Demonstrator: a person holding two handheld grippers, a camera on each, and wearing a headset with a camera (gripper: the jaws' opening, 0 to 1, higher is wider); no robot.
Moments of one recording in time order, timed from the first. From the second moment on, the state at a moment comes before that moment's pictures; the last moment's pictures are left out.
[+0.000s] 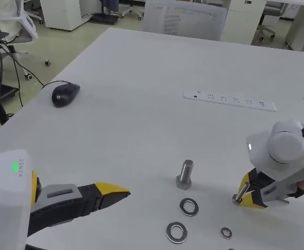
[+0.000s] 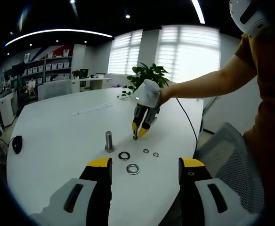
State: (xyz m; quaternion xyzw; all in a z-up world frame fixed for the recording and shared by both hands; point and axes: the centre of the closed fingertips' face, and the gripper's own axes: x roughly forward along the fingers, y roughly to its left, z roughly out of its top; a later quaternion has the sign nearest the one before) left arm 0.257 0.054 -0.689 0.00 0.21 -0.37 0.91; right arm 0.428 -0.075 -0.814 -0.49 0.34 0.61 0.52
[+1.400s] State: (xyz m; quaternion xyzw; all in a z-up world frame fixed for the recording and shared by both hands) left arm 0.245 0.049 -0.673 0.01 0.18 -0.39 0.90; right arm 0.320 -0.074 -0.809 -0.46 0.35 0.65 0.49
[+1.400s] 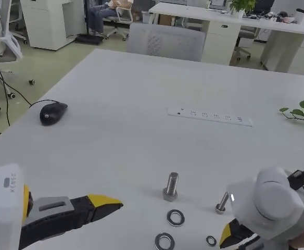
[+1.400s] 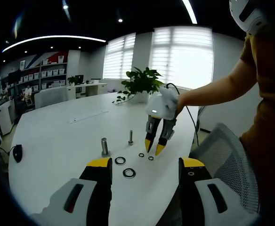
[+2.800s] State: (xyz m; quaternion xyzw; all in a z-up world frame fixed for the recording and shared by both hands) left arm 0.243 0.050 -0.674 0.01 0.18 -0.38 0.91; right arm 0.318 -0.072 -0.825 -0.51 0.32 0.66 0.45
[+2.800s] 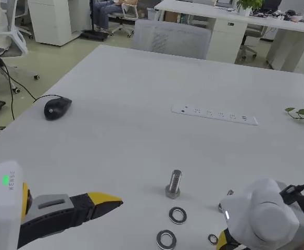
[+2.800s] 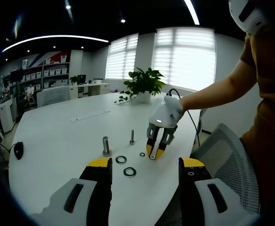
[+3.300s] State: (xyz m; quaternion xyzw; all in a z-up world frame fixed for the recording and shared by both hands) left arm 0.244 0.052 -0.679 0.01 0.18 -0.38 0.91; right arm 0.330 -0.073 -0.810 -0.49 0.33 0.65 0.48
